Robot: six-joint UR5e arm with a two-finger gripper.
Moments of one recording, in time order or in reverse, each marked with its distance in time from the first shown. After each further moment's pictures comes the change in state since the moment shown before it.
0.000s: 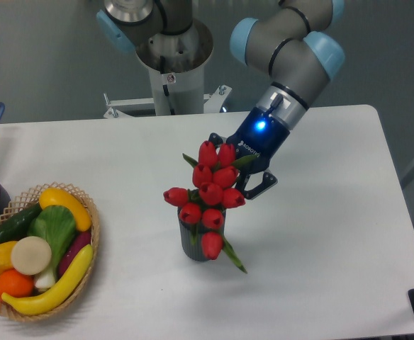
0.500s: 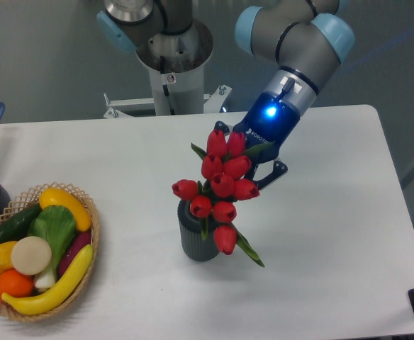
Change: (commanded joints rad) arm 0.008 0.017 0.035 -0.002 -0.060 -0.075
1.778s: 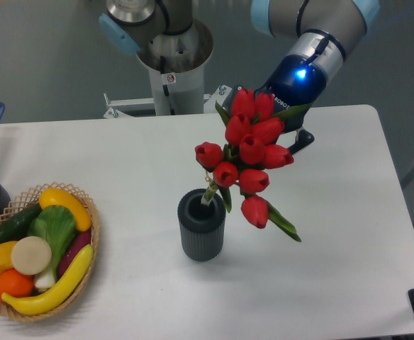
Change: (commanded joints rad) arm 0.072 0.018 0.060 0.000 -0.173 -0.153
